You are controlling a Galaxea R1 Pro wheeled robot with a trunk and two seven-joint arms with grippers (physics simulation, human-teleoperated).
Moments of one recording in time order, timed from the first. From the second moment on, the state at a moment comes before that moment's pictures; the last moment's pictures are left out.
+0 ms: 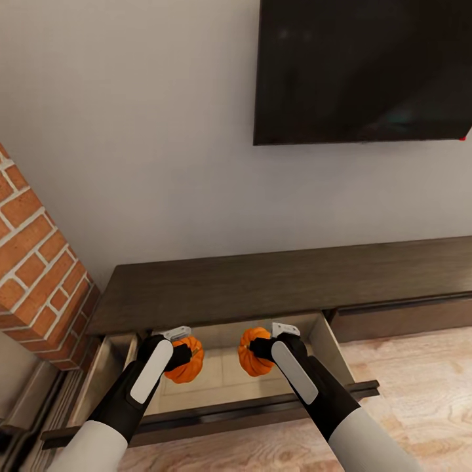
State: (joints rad) left arm -0.56 -0.04 -0.22 -1.08 0.83 0.78 0.77; right arm -0.62 0.06 0.49 -1.05 -0.88 0.67 -0.70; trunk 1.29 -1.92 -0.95
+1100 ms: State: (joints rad) left arm -0.56 -0.04 -0.22 -1.08 0.83 0.78 0.76; right arm -0.62 0.06 0.49 -1.05 -0.87 0.66 -0.70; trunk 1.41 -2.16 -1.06
